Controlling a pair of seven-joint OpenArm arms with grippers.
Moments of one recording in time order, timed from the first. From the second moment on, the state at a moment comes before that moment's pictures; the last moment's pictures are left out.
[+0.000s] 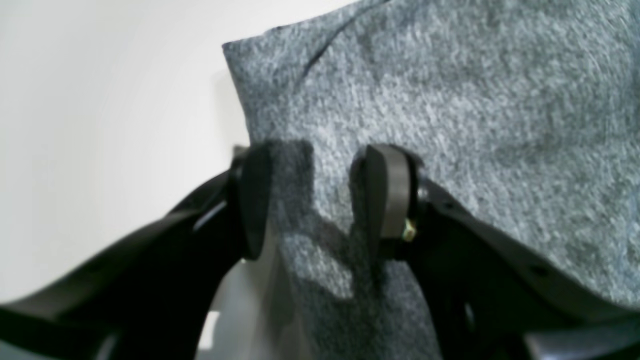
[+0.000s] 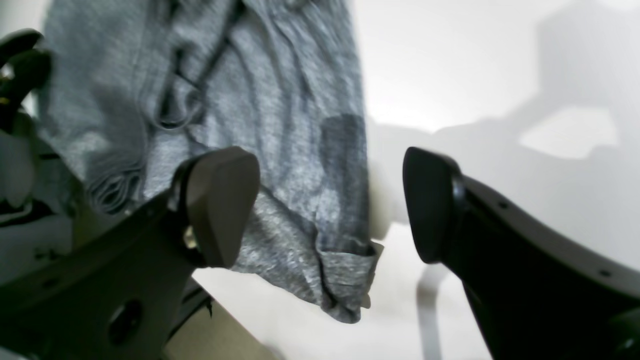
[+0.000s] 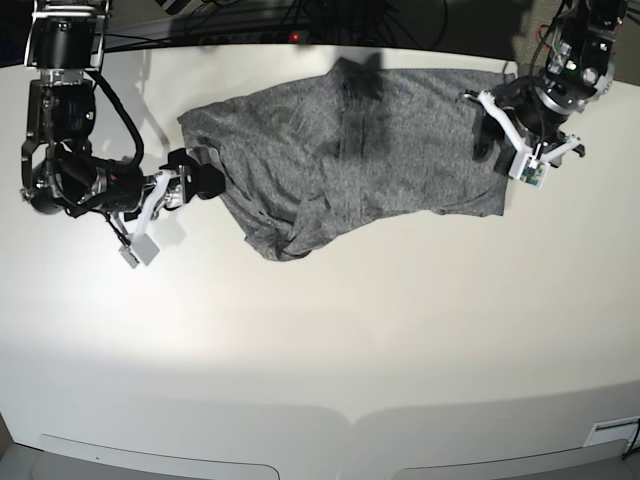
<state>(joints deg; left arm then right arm) 24.1 -23.8 4.5 99.3 -16.3 -11.6 25.4 0.7 23.3 10.6 85.2 53.8 34.6 -76.2</state>
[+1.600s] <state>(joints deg) 24.1 -23.8 4.5 99.3 -12.0 -11.6 22.9 2.7 15.3 9.2 81.9 35.4 35.0 -72.2</state>
